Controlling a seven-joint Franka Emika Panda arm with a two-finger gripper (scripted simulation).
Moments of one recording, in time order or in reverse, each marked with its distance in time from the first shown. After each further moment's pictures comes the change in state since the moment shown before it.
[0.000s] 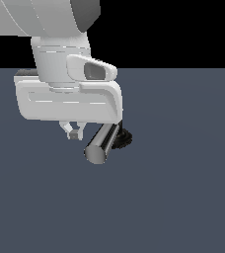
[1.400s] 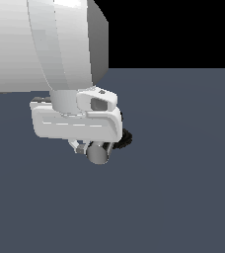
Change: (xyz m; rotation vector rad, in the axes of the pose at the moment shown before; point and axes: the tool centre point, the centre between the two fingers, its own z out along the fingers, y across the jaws) arm 0.020 0.000 0.054 0.000 0.004 0.005
